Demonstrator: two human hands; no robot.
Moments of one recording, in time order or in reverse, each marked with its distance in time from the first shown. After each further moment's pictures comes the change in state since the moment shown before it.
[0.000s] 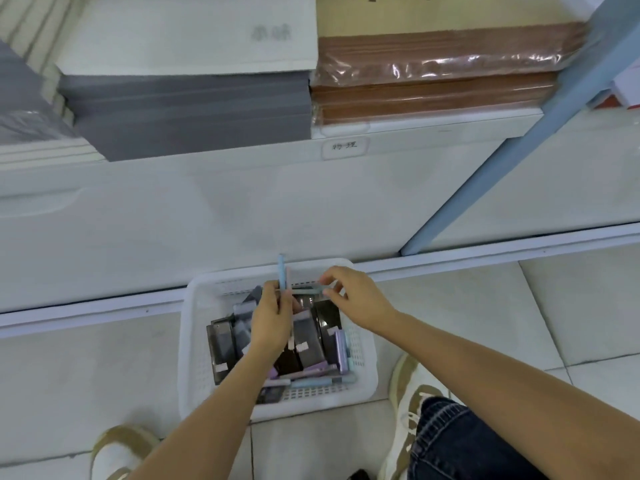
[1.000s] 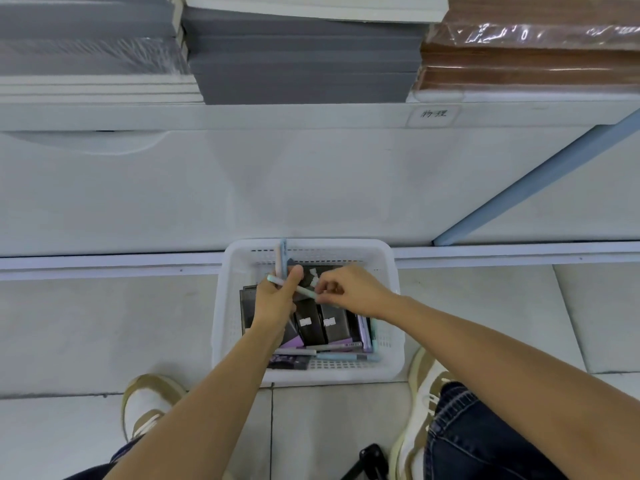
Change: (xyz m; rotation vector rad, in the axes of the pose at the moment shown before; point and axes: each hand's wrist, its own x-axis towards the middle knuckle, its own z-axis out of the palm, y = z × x) left_hand -0.011 -0.019 -0.040 -0.485 0.061 -0.220; right_hand 0.016 -0.034 0.038 -0.097 -0.353 -0.090
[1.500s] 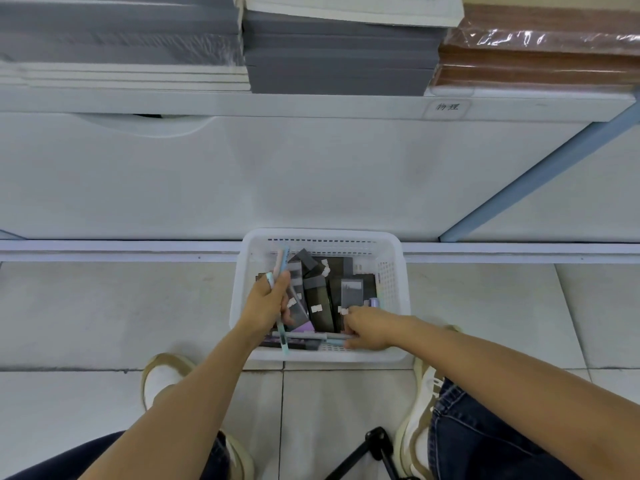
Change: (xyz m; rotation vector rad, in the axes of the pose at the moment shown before) left_hand -0.021 -0.006 -0.053 0.205 -0.120 0.027; right_hand -0.042 -0.006 0.043 -0.437 -0.479 0.131
